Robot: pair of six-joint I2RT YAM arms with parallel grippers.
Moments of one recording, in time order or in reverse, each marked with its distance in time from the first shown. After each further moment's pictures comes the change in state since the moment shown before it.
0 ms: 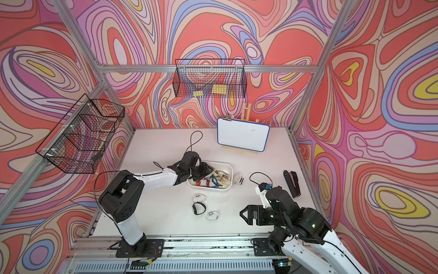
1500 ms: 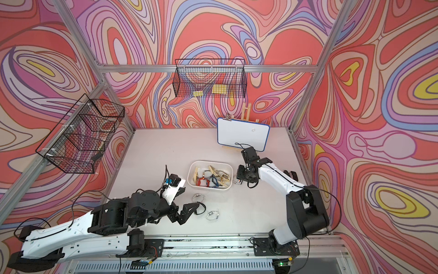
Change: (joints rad) left arm -0.689 -0.946 -0.072 -0.684 -0.547 0.544; right arm -0.364 1.053 0.193 0.563 0.111 -0.174
